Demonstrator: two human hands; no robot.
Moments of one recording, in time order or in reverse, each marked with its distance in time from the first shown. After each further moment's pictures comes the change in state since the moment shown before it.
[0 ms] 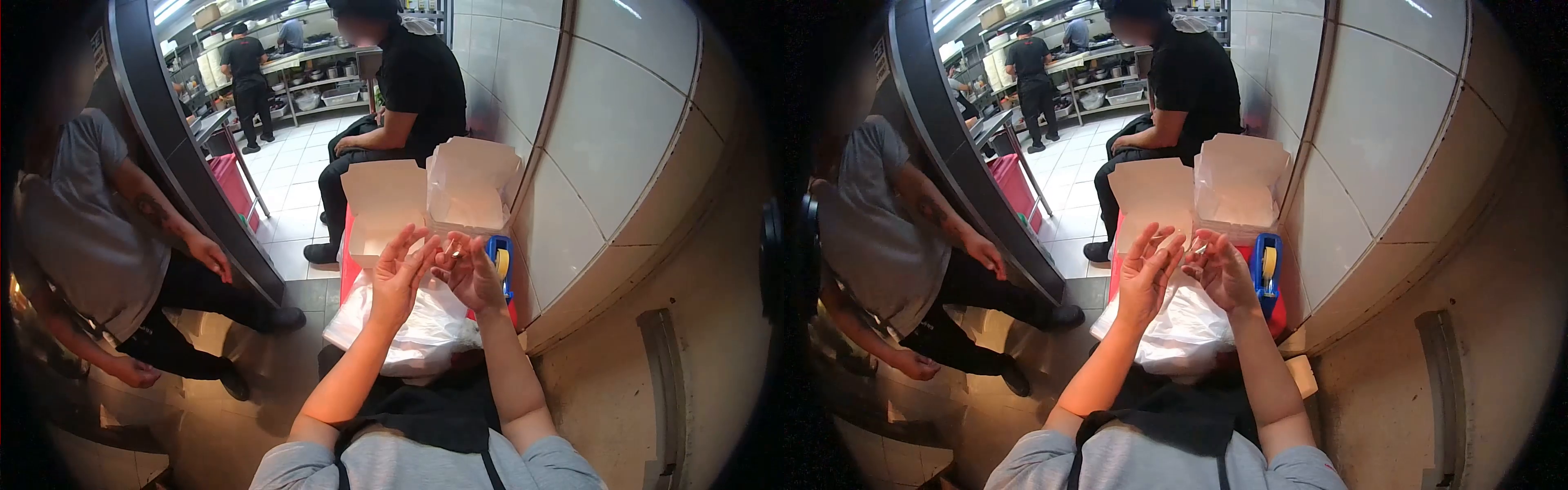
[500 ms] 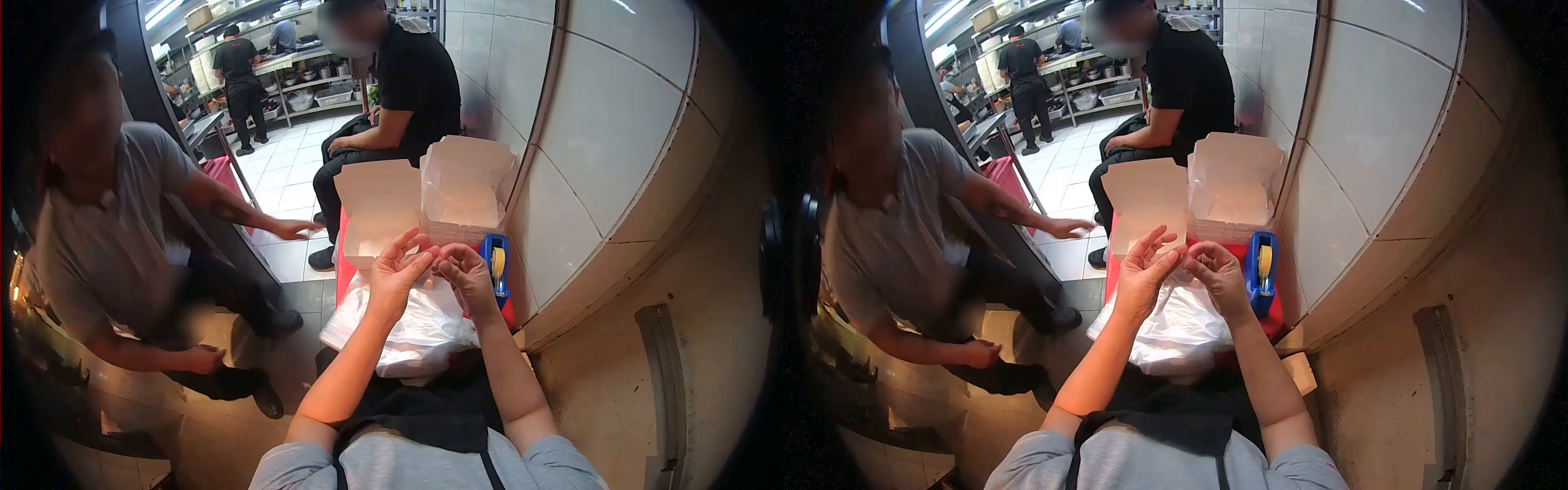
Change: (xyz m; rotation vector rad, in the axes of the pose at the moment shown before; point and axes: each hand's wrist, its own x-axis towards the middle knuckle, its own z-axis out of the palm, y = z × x) left_hand 0.011 -0.005 -0.010 0.180 0.036 -0.118; right_hand -0.006 0.012 -0.020 -0.451 0.008 -0.198
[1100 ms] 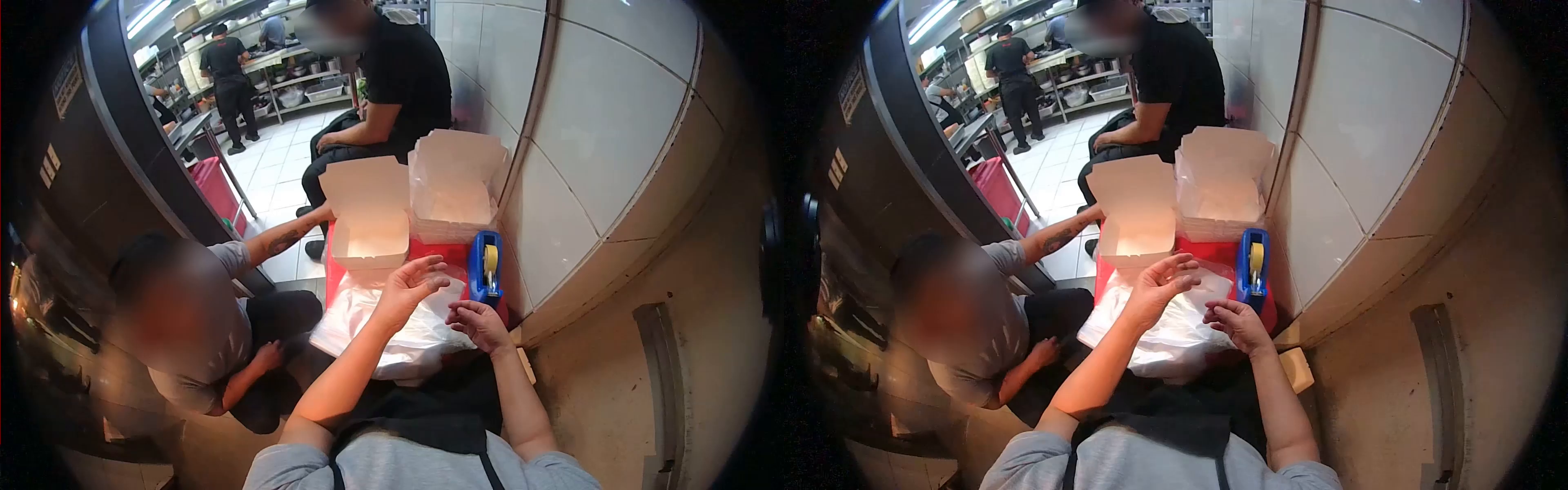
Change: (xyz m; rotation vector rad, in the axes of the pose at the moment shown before) left_hand 0.003 -0.045 -0.012 0.179 -0.181 -0.278; right_hand -0.084 0.018 -0.084 0.083 0.171 0.566
